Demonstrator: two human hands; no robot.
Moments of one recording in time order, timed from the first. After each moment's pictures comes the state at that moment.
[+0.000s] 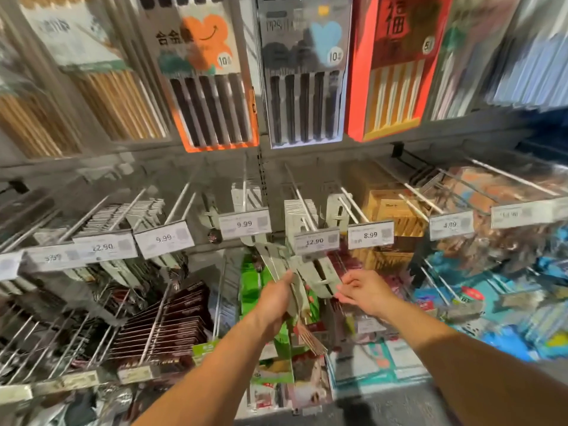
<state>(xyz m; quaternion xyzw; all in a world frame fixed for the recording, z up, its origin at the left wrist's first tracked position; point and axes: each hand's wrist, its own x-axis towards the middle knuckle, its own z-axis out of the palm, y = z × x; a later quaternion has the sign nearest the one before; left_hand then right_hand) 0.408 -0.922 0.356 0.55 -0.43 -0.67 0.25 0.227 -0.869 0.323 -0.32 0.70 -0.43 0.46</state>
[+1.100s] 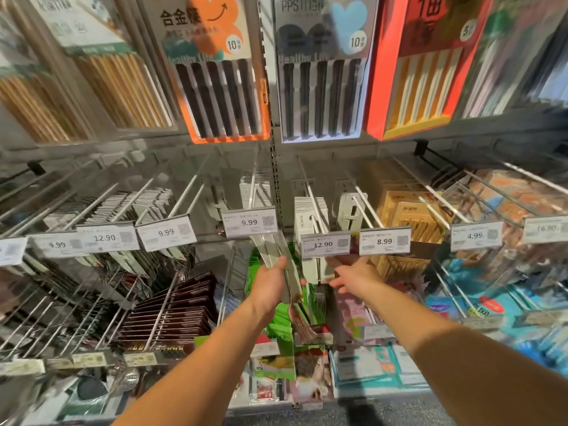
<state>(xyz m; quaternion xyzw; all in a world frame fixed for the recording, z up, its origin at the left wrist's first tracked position) 0.411 -0.954 0.349 0.56 -0.45 -0.62 0.32 0.242 -0.913 0.352 -0.28 0.77 -0.37 0.44</state>
